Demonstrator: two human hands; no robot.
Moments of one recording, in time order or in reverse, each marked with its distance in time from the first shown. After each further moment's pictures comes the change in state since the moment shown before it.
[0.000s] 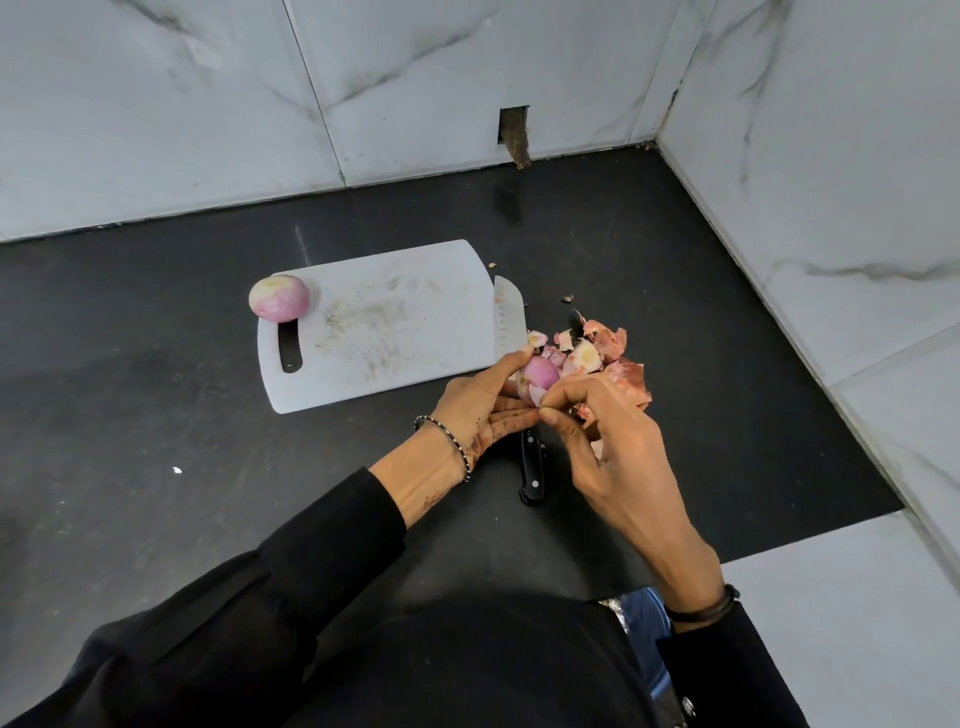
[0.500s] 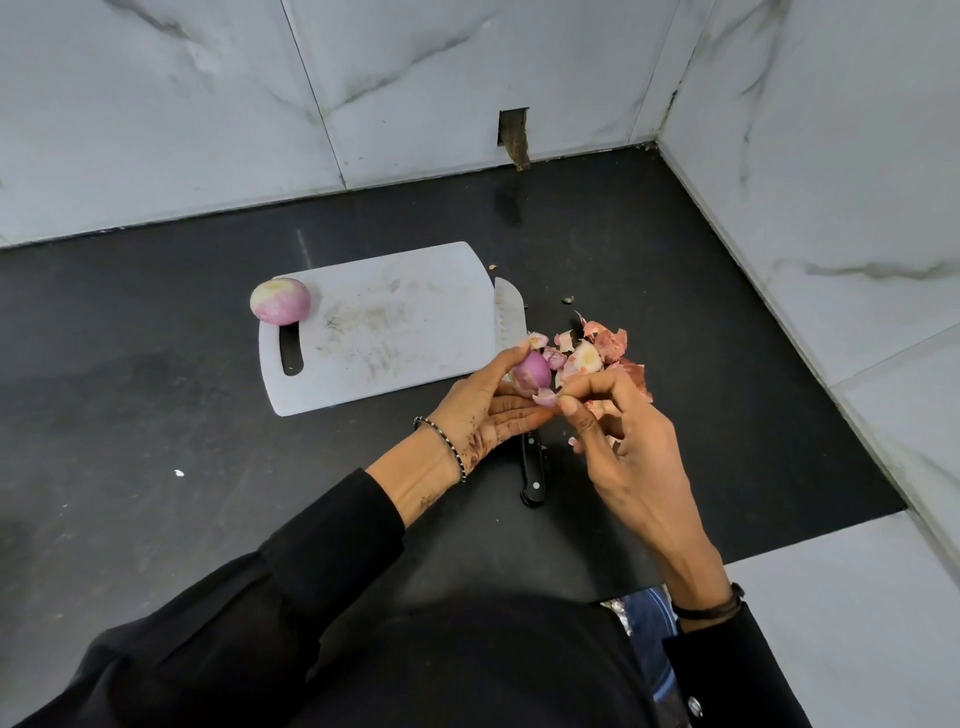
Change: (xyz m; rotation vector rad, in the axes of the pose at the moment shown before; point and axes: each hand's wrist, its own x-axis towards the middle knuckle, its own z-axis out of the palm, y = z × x) left_hand -0.001 0.003 -0.002 -0.066 -0.086 -0.092; right_hand 0.002 -0.006 -0.007 0.255 0.013 0.216
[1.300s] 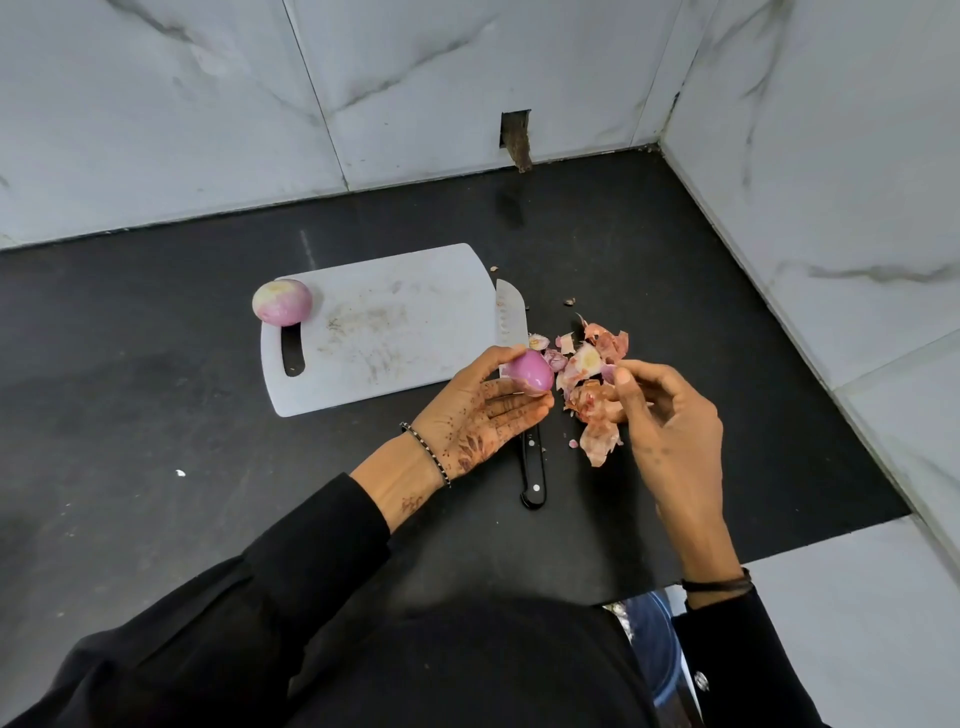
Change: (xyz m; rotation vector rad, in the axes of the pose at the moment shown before) left_hand -0.005 0.002 -0.006 -0.222 -0.103 -0.063; right_hand 0.012 0.030 -0.016 -0.008 0.318 0.228
